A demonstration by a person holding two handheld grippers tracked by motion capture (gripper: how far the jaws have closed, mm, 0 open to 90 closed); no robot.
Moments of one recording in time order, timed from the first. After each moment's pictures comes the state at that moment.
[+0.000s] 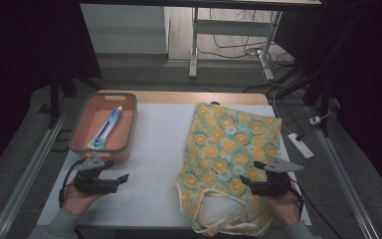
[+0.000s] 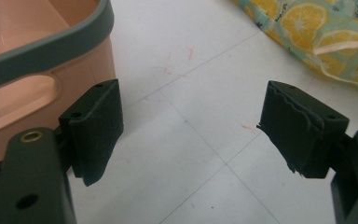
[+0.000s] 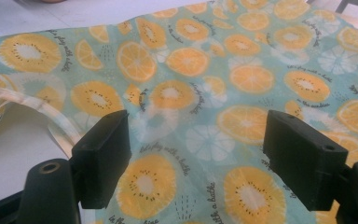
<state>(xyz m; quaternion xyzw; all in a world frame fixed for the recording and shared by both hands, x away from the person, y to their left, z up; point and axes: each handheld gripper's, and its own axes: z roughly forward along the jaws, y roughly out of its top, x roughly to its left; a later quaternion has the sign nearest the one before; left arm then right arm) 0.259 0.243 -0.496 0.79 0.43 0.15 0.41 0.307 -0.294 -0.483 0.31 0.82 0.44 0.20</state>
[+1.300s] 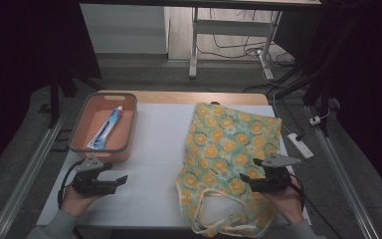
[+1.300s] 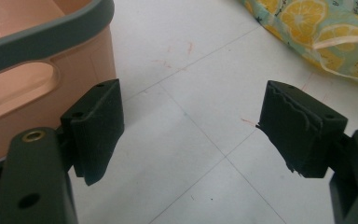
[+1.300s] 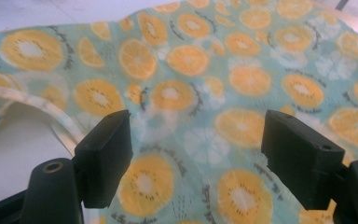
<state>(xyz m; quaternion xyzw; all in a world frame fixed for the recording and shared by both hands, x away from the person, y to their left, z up) 0.256 0.246 -0.500 0.79 0.43 0.14 0.41 0.311 -0.285 -0.463 0.30 0.84 0.40 0.20</state>
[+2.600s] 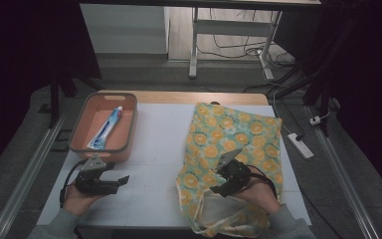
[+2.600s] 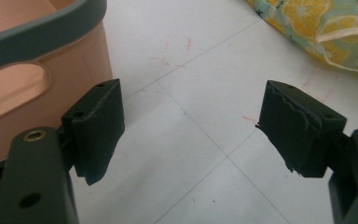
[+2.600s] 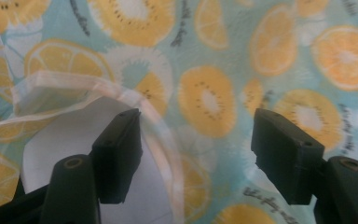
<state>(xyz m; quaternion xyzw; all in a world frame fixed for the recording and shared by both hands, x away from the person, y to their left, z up) 0.260 0.243 -0.503 0.80 0.42 0.14 0.40 0.327 -0.183 -0.473 0.18 0.95 0.25 0.06</state>
